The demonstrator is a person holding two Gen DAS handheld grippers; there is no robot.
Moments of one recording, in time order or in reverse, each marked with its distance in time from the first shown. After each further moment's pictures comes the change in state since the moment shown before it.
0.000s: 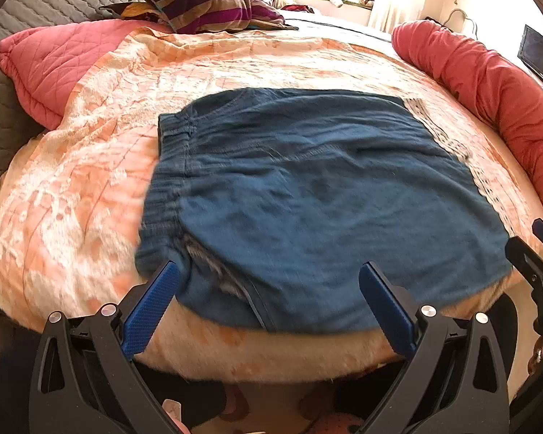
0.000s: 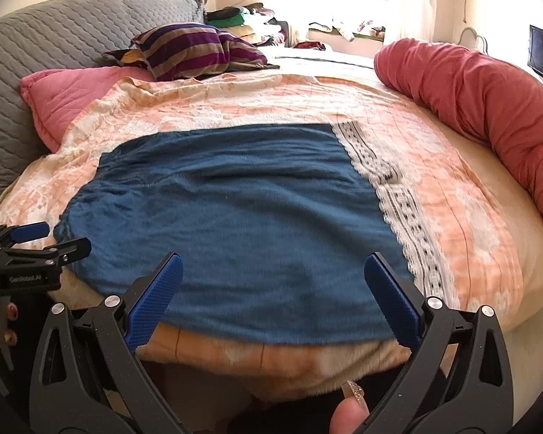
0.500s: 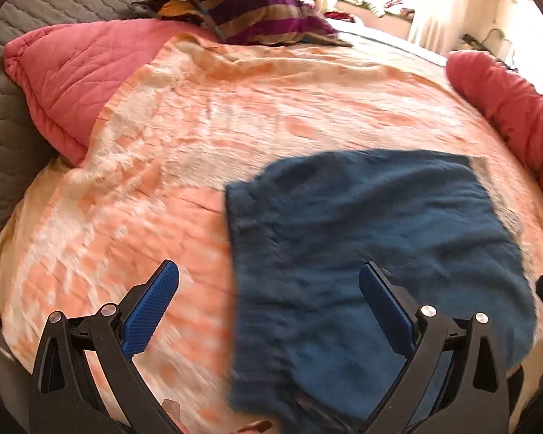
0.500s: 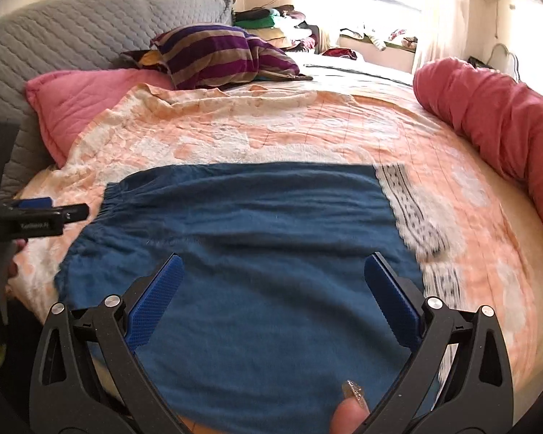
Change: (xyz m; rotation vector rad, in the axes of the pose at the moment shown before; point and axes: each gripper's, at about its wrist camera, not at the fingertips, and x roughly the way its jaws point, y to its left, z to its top) left arm 0.044 0.078 0.106 -0.093 -0.001 0.109; right arm 0.065 0.031 0.086 -0.103 0.002 0.089
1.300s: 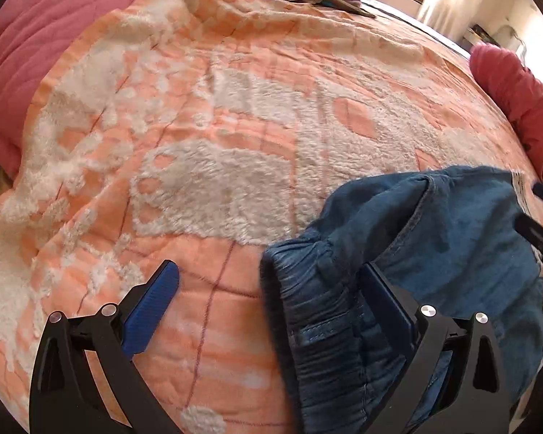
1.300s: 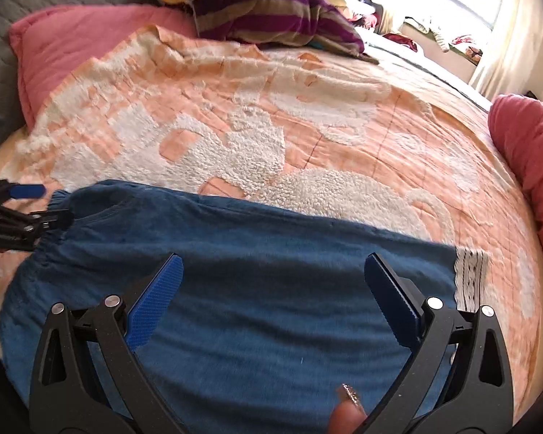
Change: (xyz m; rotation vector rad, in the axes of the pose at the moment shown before) left arm 0.113 0.037 0.052 -0.006 0.130 -0.072; right arm 0.172 0.034 0.090 -0.231 0.192 0.049
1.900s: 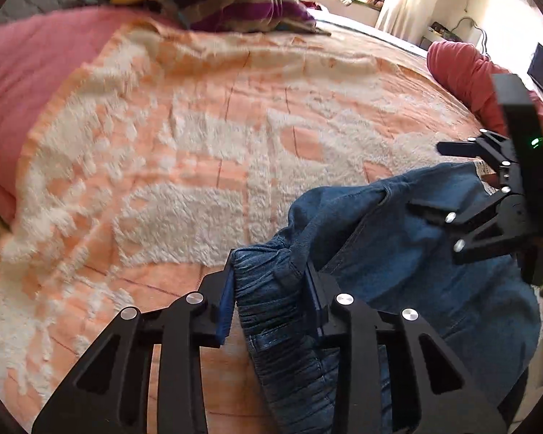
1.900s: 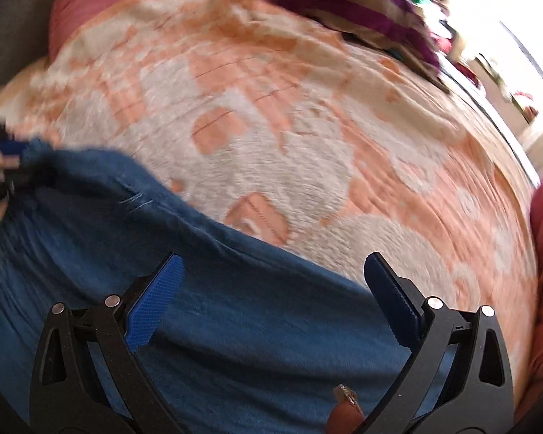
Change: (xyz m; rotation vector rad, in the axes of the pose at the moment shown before) left arm -0.035 -0.017 -0.003 0.105 -0.115 -0.080; right arm 0.045 0.049 0.034 -0.354 0.075 0.090
